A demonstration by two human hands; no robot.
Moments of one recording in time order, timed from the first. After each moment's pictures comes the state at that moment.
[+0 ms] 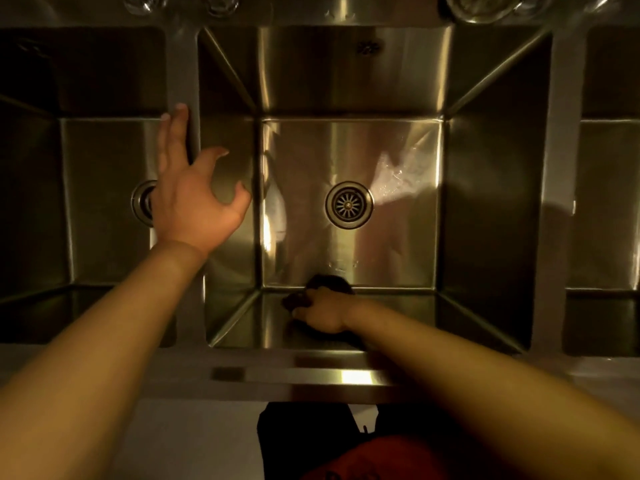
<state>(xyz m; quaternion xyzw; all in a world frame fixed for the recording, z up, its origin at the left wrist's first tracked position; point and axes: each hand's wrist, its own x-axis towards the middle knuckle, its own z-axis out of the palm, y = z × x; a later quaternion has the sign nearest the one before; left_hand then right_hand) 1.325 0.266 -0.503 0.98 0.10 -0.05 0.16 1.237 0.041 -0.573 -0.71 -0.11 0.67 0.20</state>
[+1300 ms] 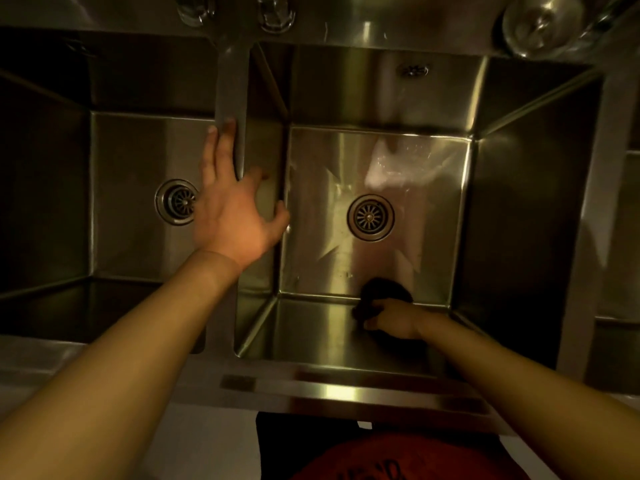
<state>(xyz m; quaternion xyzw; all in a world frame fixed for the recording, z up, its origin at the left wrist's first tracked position) 1.329 0.267 -0.502 0.99 0.06 -0.07 0.11 1.247 -0.040 -0.607 -0.71 0.04 0.68 0.17</state>
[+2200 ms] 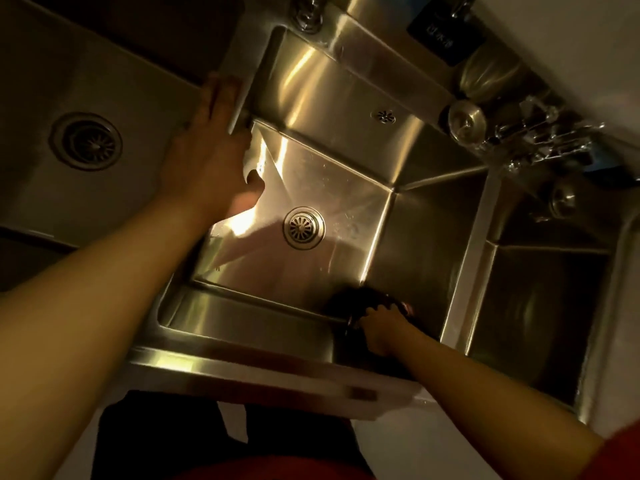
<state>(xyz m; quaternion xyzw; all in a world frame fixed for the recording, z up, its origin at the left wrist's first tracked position) 1.326 0.267 -0.513 0.98 0.08 -0.02 0.18 1.271 -0.128 -0.561 -0.70 -0.23 0.60 -0.32</state>
